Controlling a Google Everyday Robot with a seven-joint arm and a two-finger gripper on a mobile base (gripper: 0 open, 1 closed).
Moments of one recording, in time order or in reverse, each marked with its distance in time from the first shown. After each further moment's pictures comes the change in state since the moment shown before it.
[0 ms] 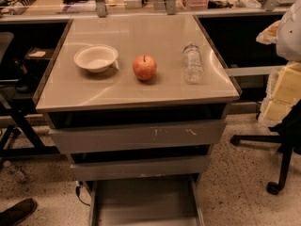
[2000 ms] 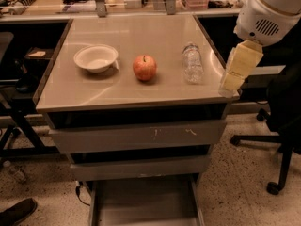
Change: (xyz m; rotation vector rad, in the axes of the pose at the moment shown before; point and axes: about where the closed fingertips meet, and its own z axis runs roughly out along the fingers) arm -0.041 -0.056 0.036 -0.024 0.002 0.142
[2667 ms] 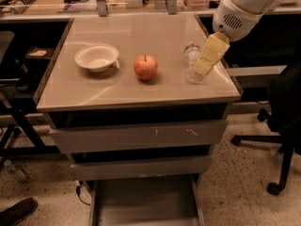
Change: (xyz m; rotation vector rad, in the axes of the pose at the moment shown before) arm -0.039 -0.040 0.045 -0.070 -0.045 0.173
